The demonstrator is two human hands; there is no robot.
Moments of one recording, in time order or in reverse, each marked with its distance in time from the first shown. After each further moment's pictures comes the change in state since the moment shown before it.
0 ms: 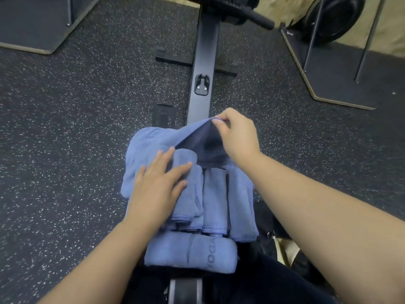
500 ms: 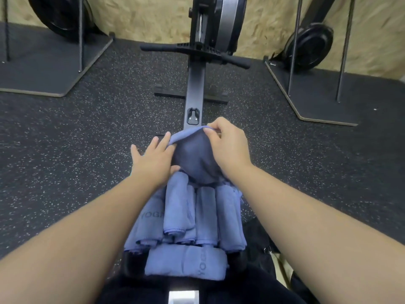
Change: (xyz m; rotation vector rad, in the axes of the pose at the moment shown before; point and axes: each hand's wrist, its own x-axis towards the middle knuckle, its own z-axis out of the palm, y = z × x) left_hand 0.077 0.041 -0.067 0.535 -0.288 -0.076; right_hand -0.023 -0.056 -0.060 0.049 0.102 -0.046
